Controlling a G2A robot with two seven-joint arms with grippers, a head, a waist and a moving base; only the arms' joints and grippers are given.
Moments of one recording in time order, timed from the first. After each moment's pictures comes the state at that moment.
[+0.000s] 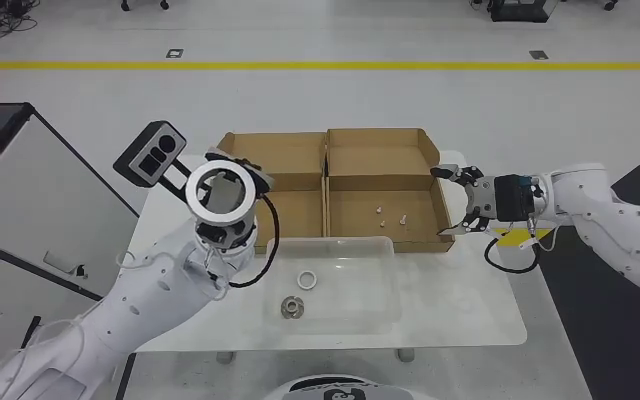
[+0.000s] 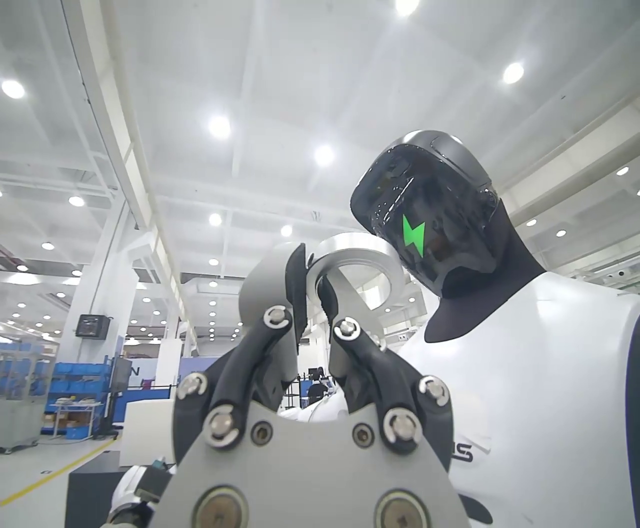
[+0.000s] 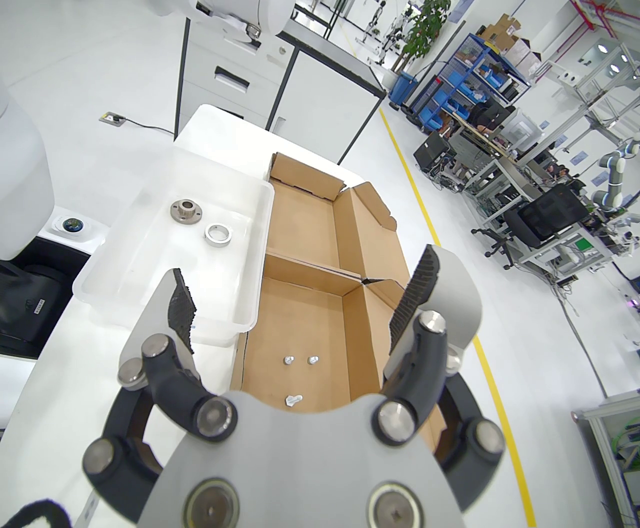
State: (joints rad) left arm 0.98 -0.93 -0.75 -1.96 0.42 -1.01 0.81; right arm -0.69 -0.45 0.51 -1.45 -1.41 -0.90 -0.92
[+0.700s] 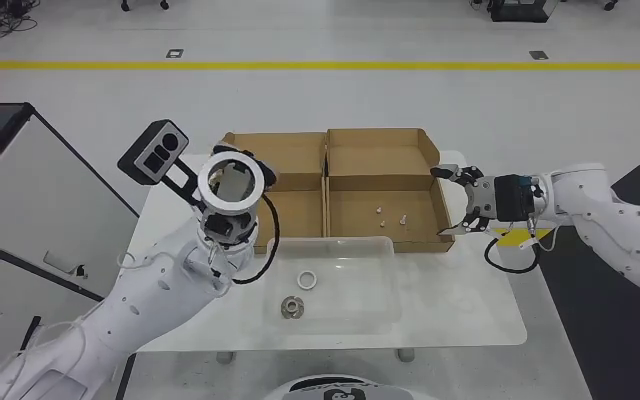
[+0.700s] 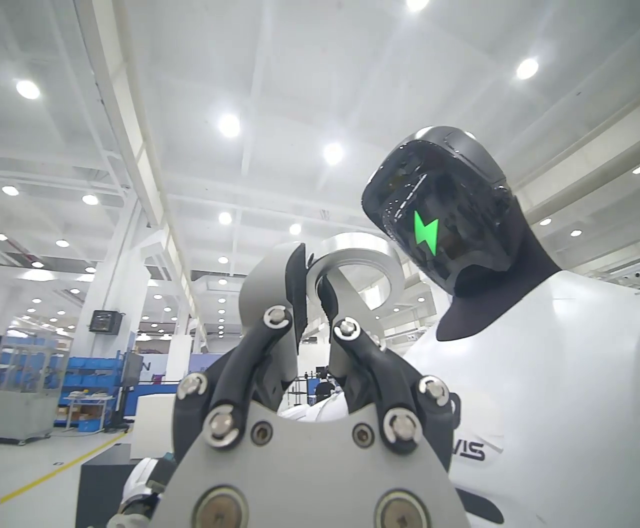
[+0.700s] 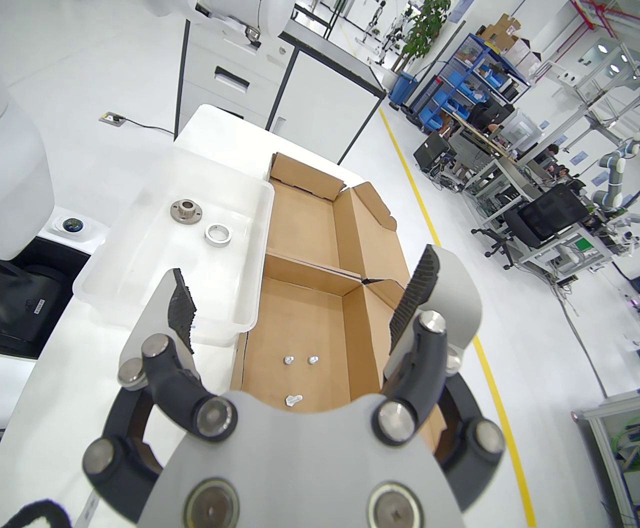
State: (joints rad) left arm 1.00 -0.93 -0.77 -1.95 0.38 -0.94 0.73; right arm -0.69 -0.45 0.51 -1.45 -1.41 -0.90 -0.92
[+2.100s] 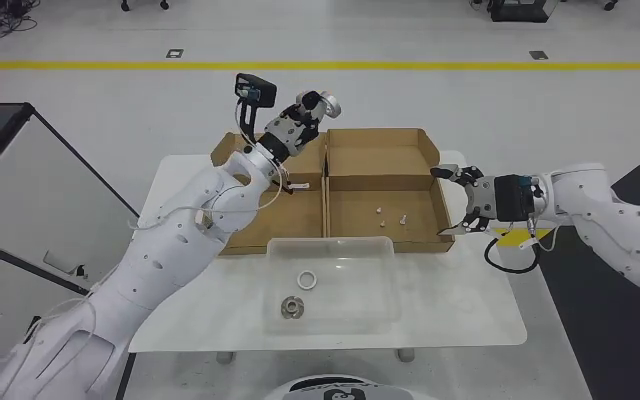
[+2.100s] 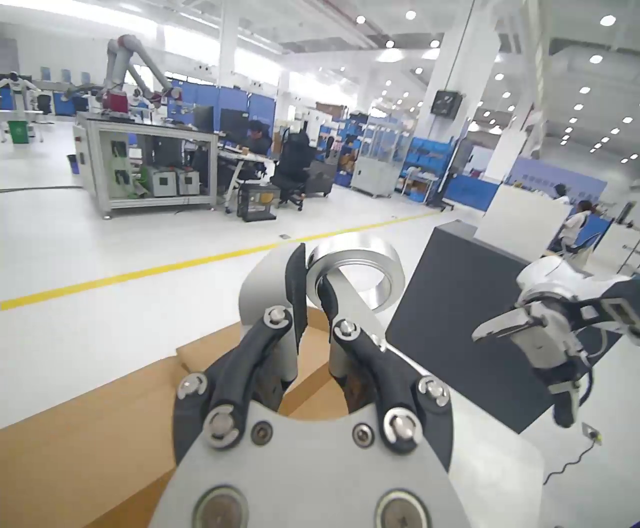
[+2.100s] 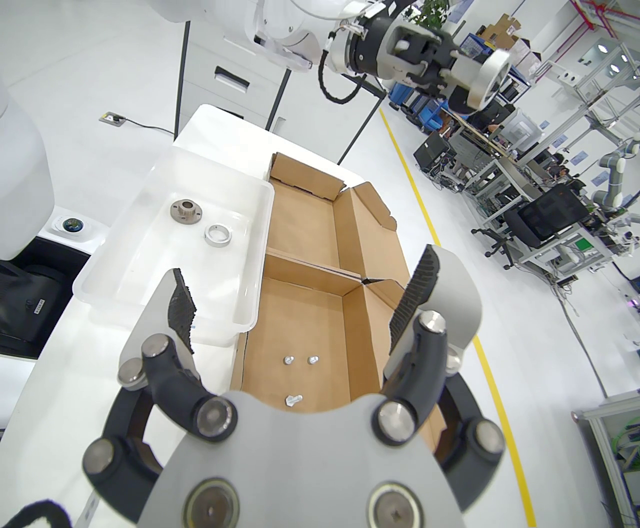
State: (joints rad) left arm 0.85 -1.05 -0.77 -1.62 0.58 -0.03 -0.04; right arm -0.69 -0.45 0.51 -1.45 -1.41 -0.90 -0.92
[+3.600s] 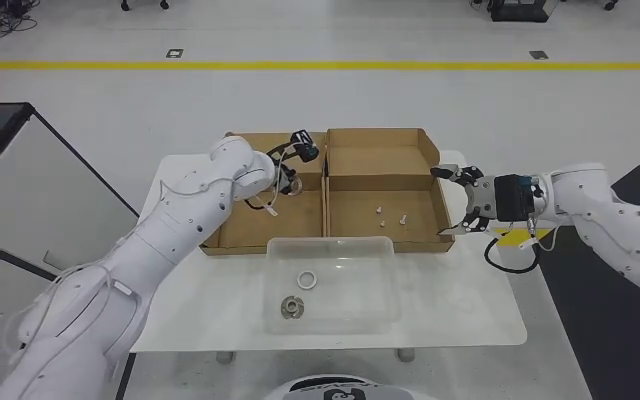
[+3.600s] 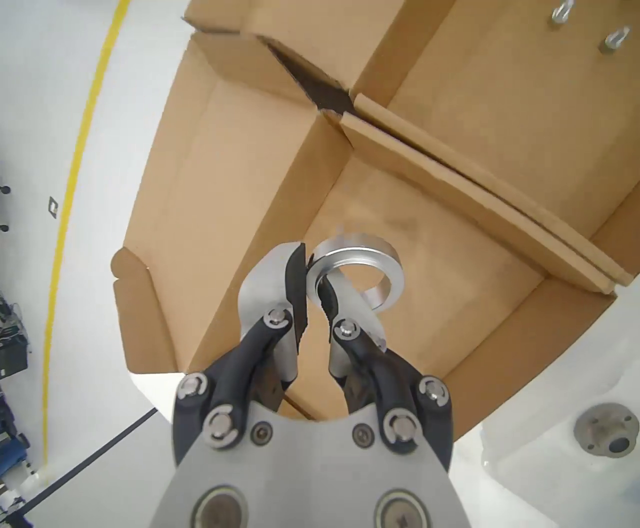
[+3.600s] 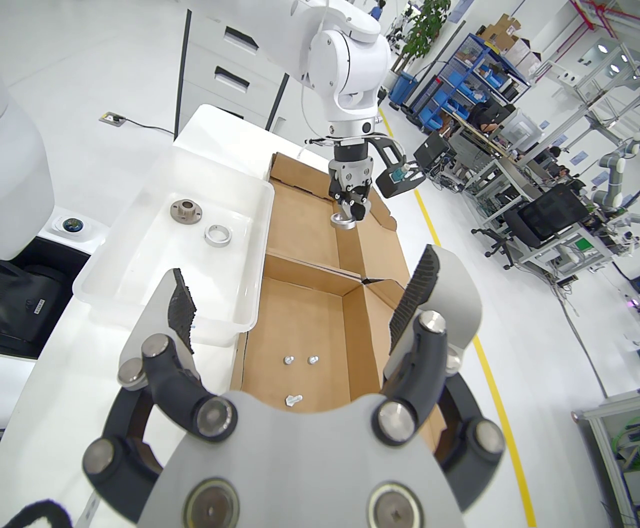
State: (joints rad) left arm 0.58 -1.18 -0.56 -1.19 0.97 -0.39 -0.99; right arm -0.69 -0.45 0.51 -1.45 -1.41 -0.90 -0.92
